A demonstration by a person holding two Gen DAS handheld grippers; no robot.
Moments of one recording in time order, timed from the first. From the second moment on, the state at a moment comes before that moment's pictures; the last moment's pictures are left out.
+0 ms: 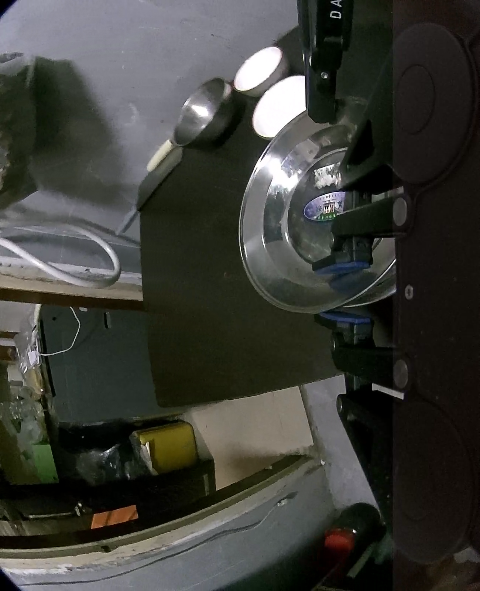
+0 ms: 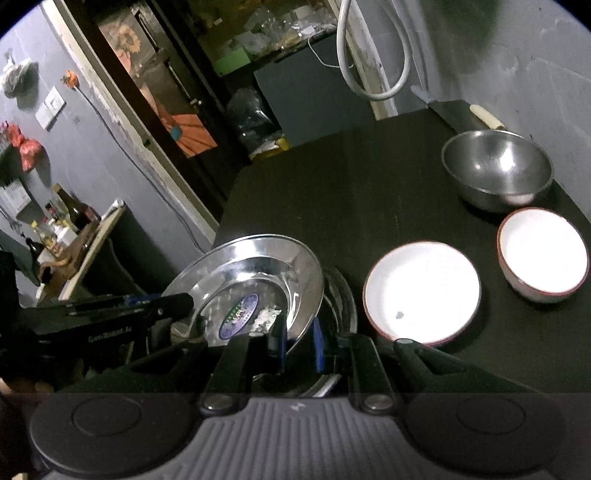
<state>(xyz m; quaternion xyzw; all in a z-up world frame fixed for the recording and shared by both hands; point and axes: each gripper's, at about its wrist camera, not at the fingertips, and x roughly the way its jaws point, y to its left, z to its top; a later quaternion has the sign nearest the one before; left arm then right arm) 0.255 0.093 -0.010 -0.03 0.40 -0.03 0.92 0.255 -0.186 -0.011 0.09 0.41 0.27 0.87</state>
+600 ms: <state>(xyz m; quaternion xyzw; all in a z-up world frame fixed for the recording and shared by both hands) 0.258 0.077 -0.020 0.01 0.42 -0.02 0.91 0.243 -0.175 -0.013 0.04 0.42 0.25 0.87</state>
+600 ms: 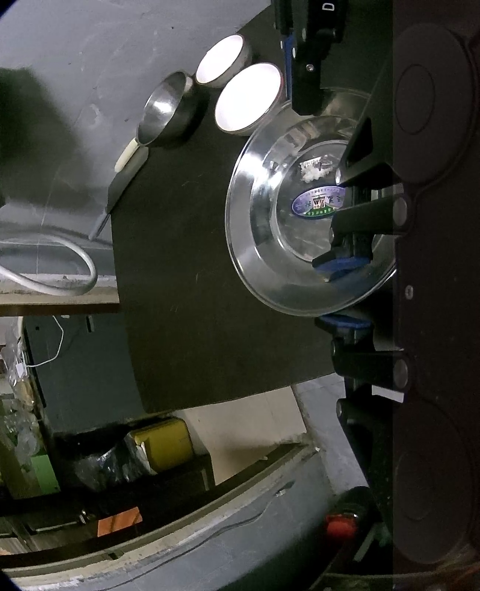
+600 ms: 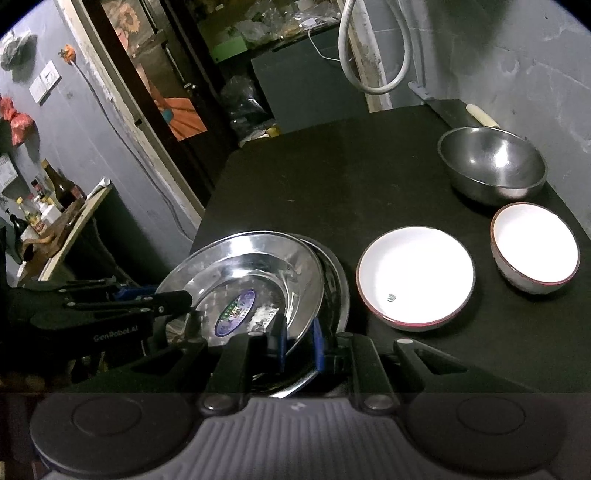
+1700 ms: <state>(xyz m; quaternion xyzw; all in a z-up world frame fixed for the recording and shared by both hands) 0.273 0.054 -0.033 0.06 0.45 -0.02 0.89 0.243 -0.161 -0.014 -0.01 0.42 0.25 0.87</state>
